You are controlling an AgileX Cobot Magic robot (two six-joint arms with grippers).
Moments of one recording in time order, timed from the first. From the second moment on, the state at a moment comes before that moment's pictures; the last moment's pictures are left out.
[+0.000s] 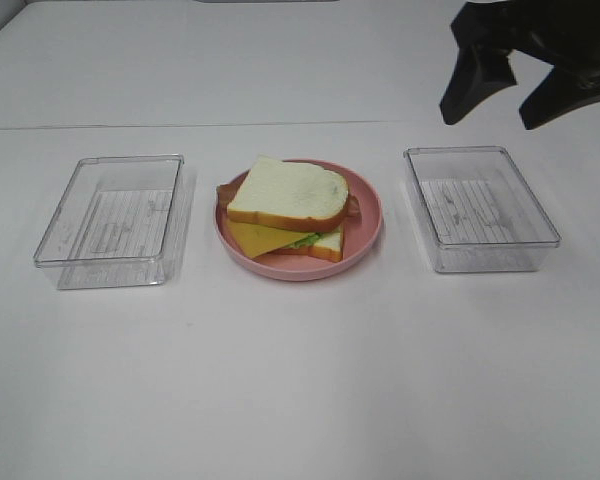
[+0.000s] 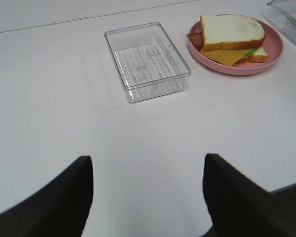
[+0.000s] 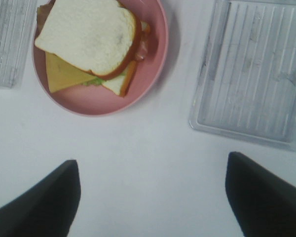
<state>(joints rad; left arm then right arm) -0.27 0.00 -0.50 -0.01 1.06 -0.02 0.25 1.55 -1.30 0.28 0.95 -0.05</state>
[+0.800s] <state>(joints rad) -0.27 0.00 -0.50 -0.01 1.06 -0.02 0.25 0.54 -0.57 0.12 1.14 -0.07</state>
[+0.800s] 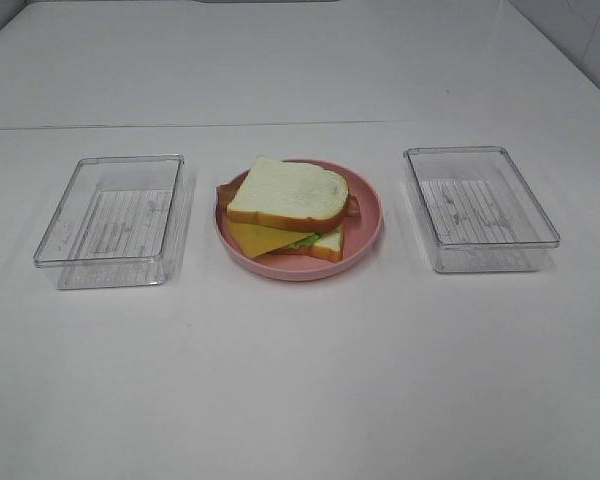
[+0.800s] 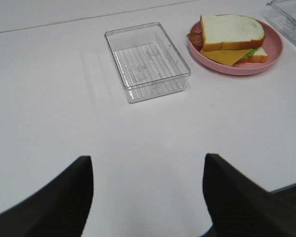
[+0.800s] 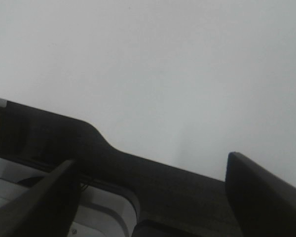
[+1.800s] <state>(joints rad) -0.27 0.00 -0.50 -0.01 1.06 -0.02 0.25 0.02 -0.50 0.10 1.08 -0.08</state>
